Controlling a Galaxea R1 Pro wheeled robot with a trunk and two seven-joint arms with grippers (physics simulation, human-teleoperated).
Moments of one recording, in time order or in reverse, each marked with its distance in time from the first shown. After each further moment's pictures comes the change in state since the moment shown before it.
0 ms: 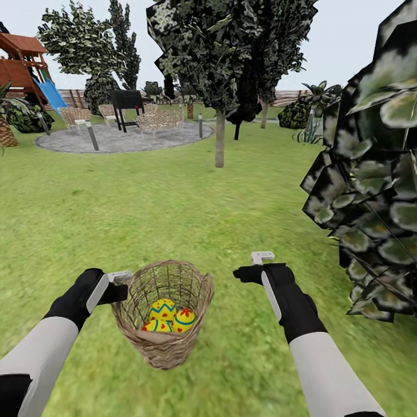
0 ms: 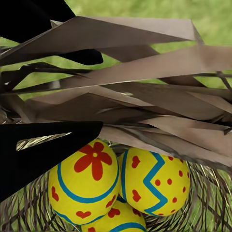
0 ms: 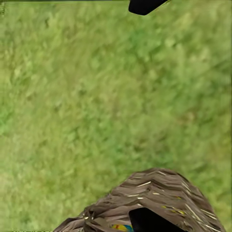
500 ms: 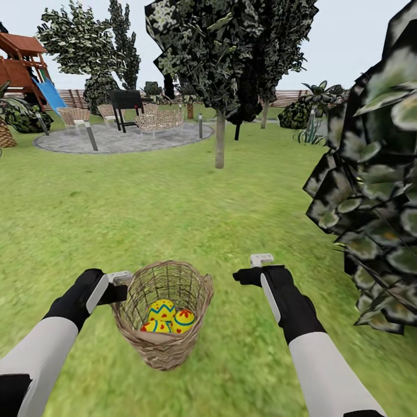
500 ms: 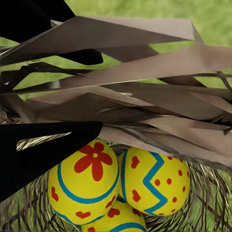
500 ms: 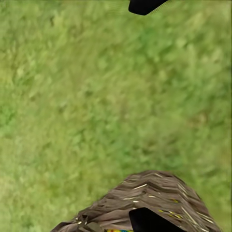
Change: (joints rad) left arm 0.000 0.001 0.000 0.005 -0.005 -0.003 -0.001; right arm -0.001 -0.001 0.001 0.037 0.002 -0.019 0.001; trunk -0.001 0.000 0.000
